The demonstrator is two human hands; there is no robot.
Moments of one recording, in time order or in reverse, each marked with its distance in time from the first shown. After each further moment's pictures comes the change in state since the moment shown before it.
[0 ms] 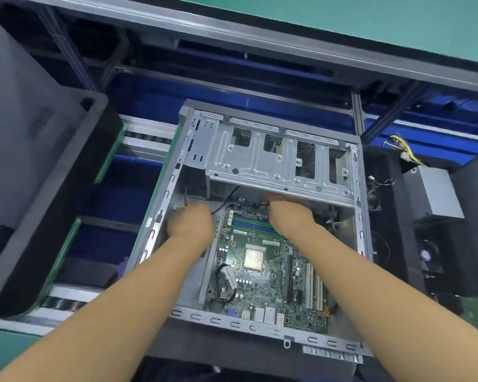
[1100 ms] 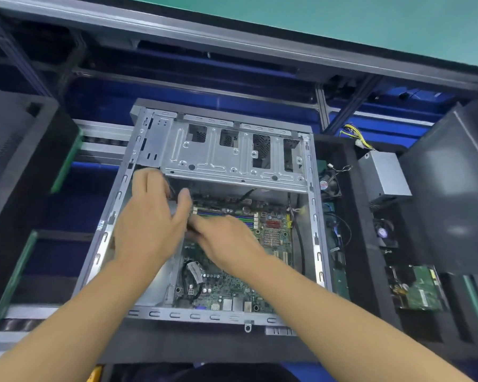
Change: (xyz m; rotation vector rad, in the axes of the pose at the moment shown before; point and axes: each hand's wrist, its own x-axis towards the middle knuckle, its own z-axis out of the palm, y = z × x) left_hand -0.067 0.013 -0.042 -0.444 0.655 0.258; right_hand -0.082 -0.034 0.017 0.217 0.387 -0.583
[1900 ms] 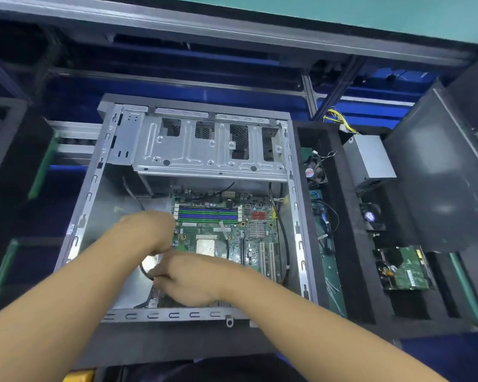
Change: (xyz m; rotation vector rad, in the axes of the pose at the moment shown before) left_hand 0.028 0.011 0.041 0.835 -1.200 0.050; right_hand -0.025 -0.027 0.007 0.373 -0.500 0.031
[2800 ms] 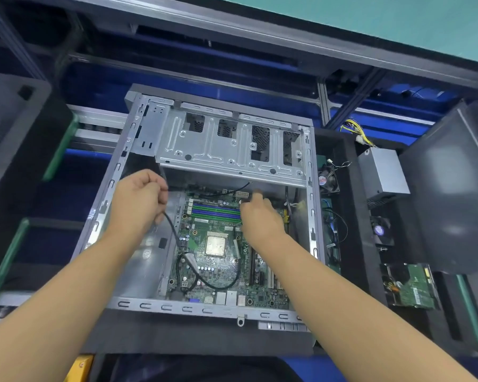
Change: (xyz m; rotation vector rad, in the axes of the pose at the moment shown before) left_hand 0.006 -0.036 0.033 -1.833 0.751 0.108; right_hand 0.012 0.088 -0.044 -0.511 0.411 0.566
